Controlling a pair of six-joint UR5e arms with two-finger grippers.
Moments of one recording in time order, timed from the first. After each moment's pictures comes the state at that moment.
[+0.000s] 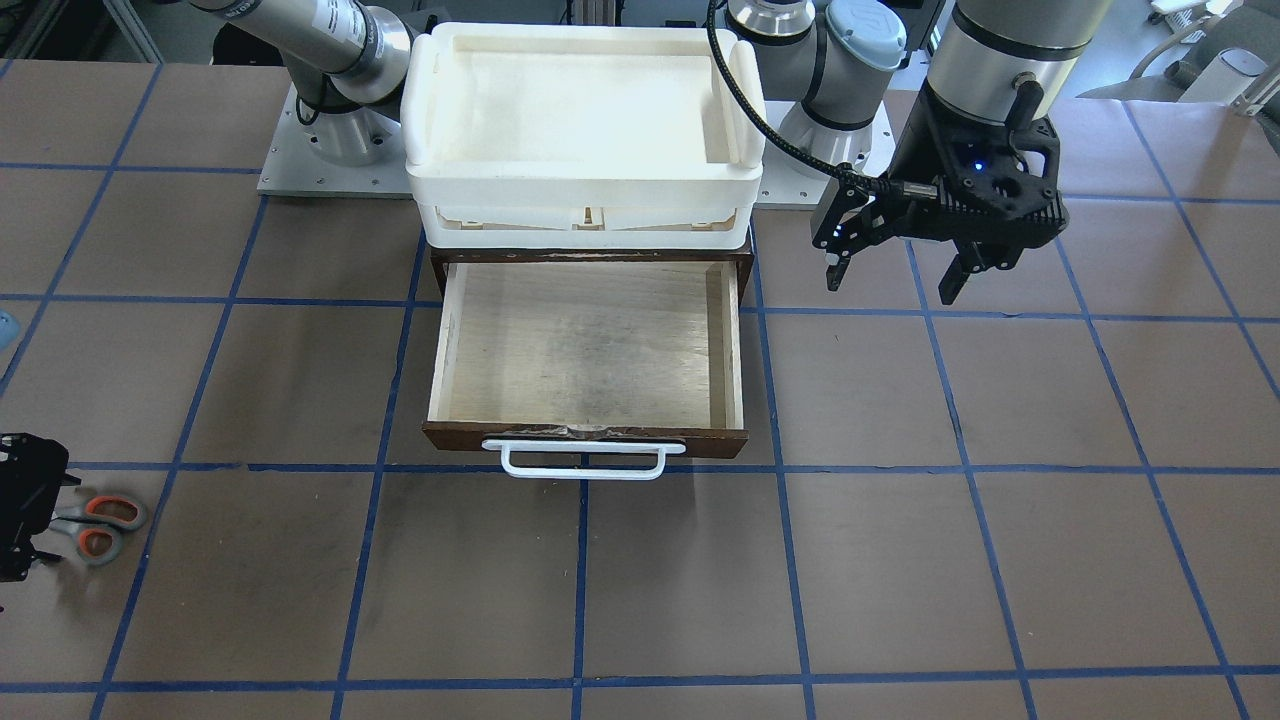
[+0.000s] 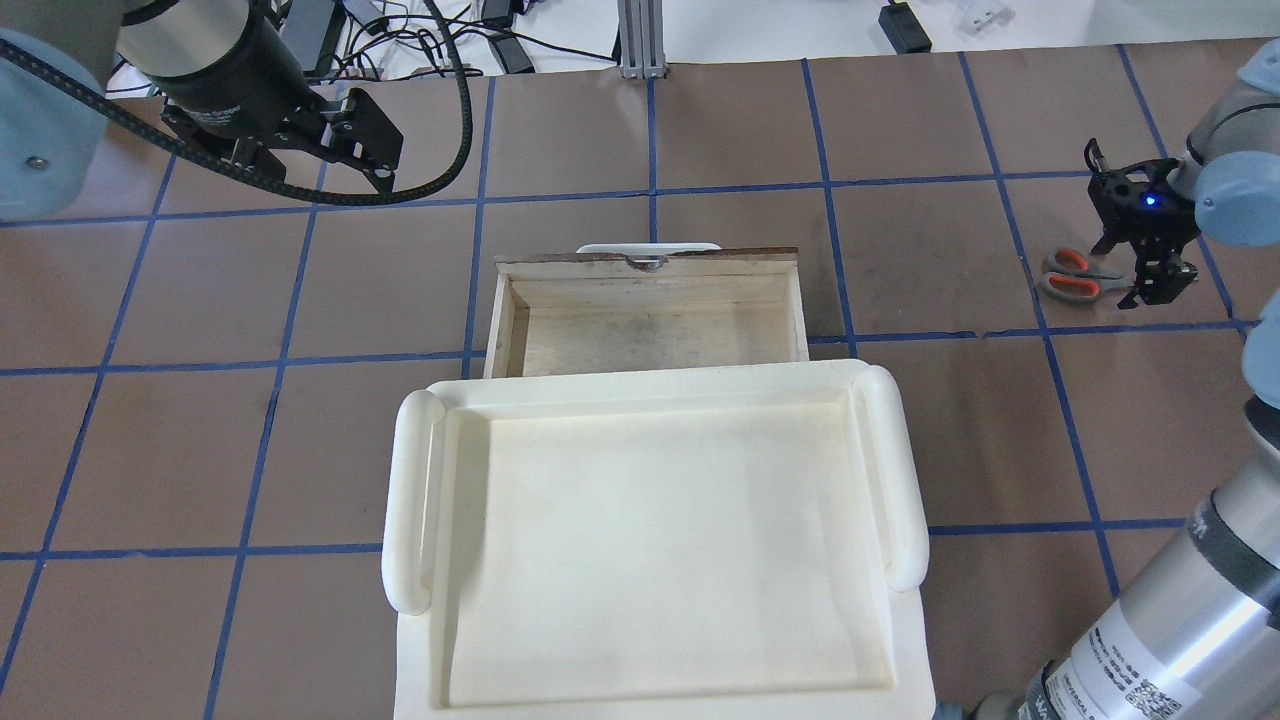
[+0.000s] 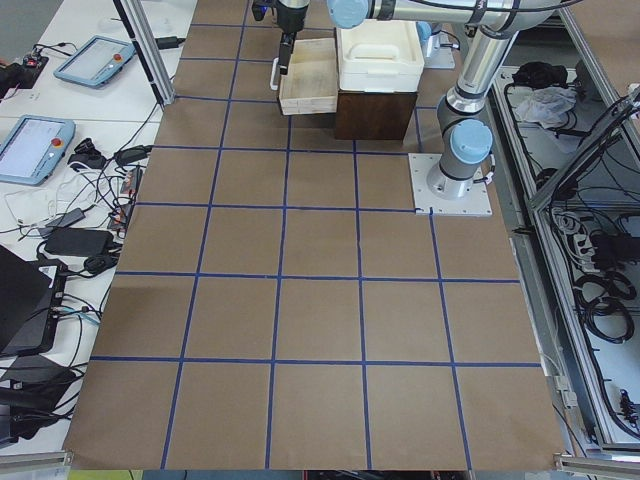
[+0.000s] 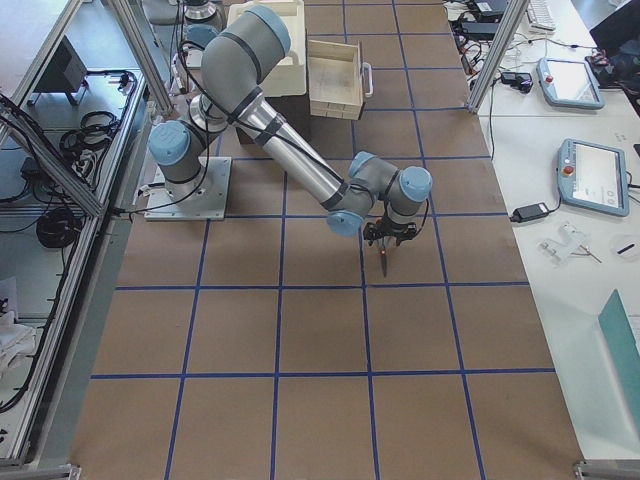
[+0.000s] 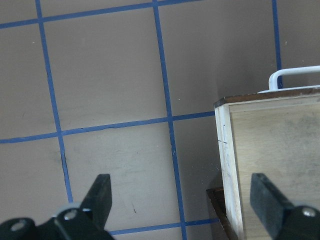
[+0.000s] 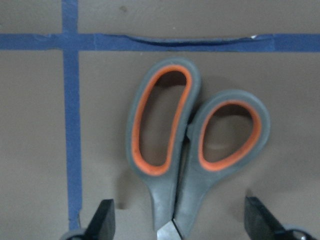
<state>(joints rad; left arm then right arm) -1.56 -1.58 -1.53 -1.45 1.55 0.13 1.05 -0.94 1.56 -2.10 -1.60 -2.13</state>
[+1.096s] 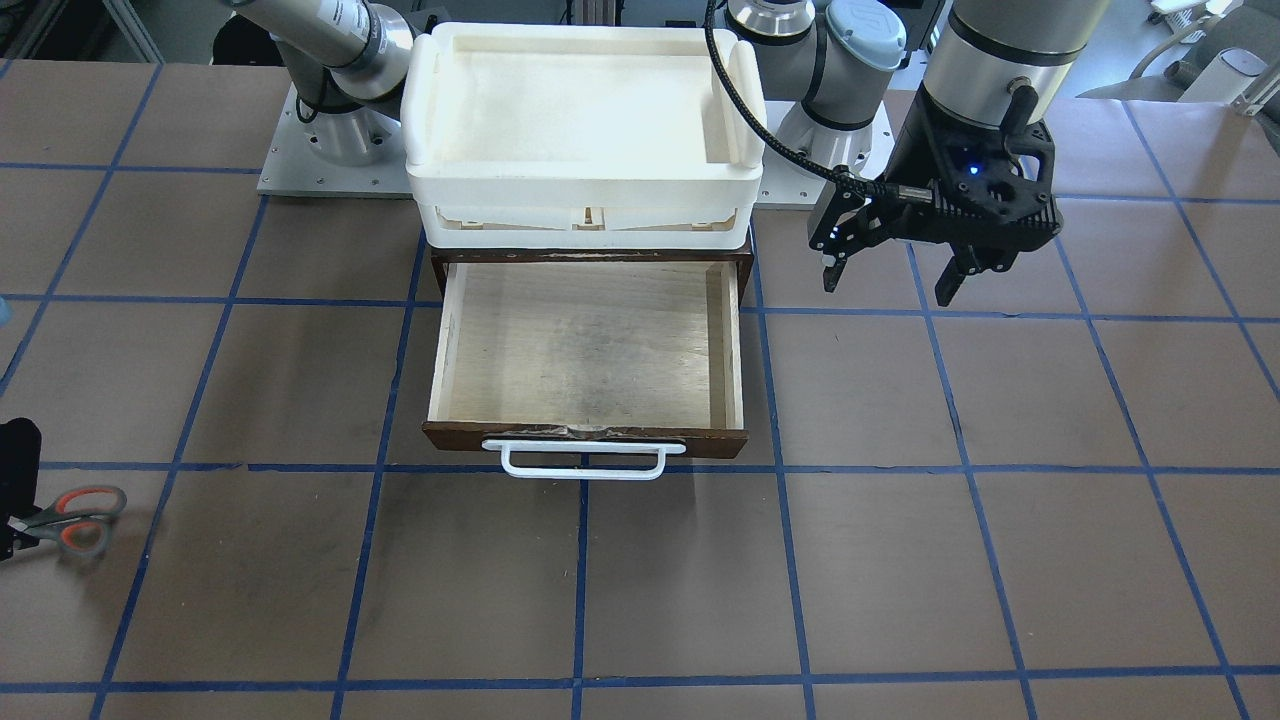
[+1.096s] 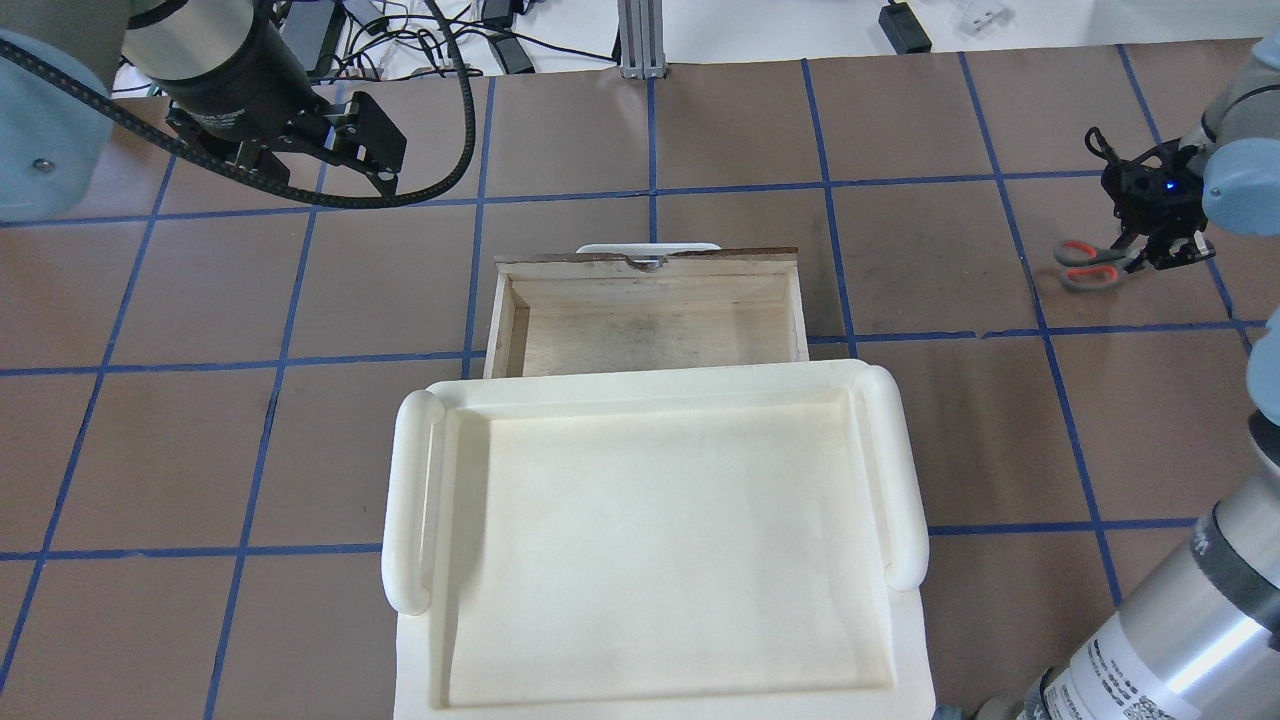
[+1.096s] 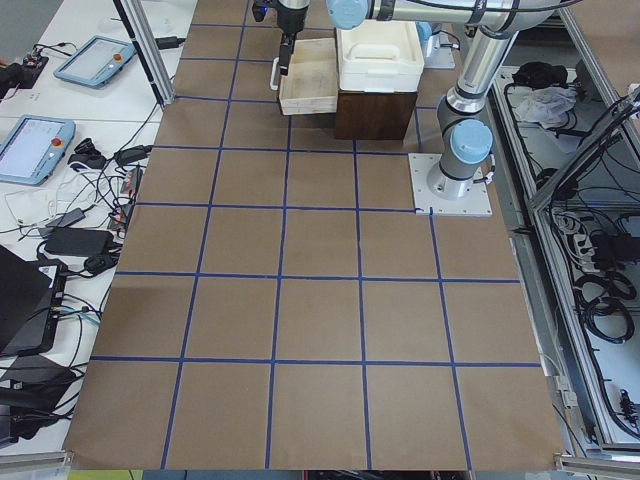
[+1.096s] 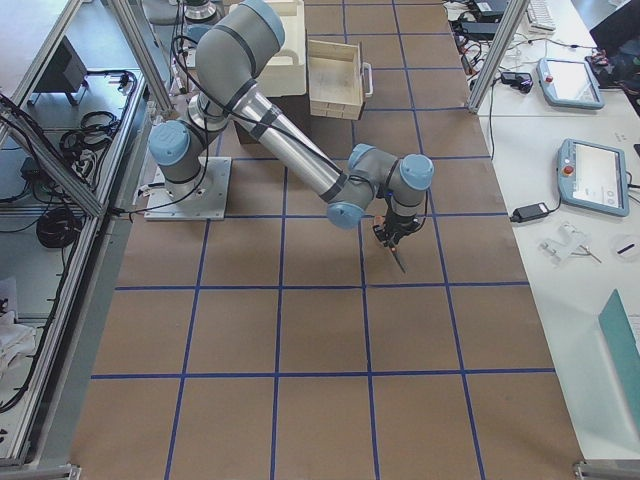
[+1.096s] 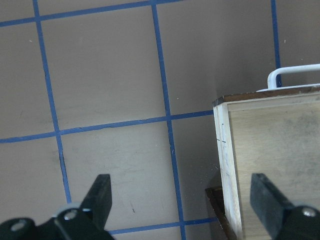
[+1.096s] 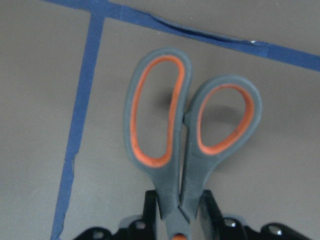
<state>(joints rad) -1.56 -1.59 -1.54 -1.45 1.55 0.13 1.07 -1.01 1.55 -2.16 -1.63 -2.34</state>
